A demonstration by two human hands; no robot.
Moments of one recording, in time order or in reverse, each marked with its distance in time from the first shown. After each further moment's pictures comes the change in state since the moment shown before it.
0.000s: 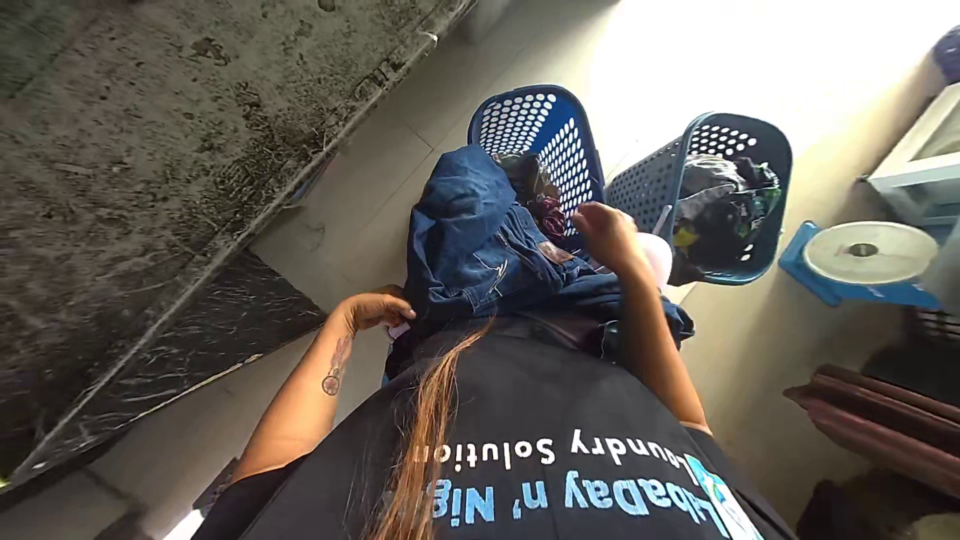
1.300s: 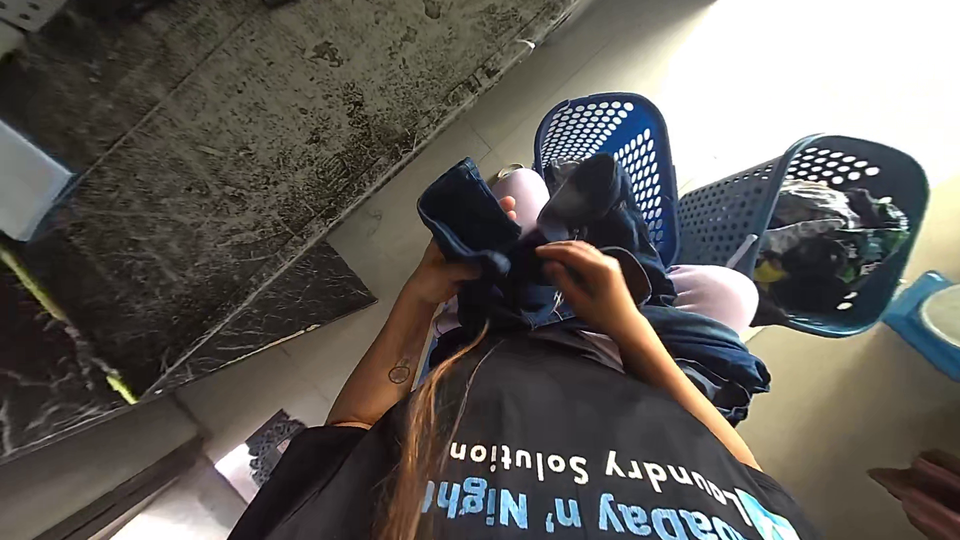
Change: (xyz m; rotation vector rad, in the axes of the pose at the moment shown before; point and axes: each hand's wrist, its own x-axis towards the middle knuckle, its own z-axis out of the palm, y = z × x) left_hand -0.035 0.082 0.049 -0.395 0.082 1.101; right_hand -0.040 -0.093 0.081 0.273 0.009 -0.768
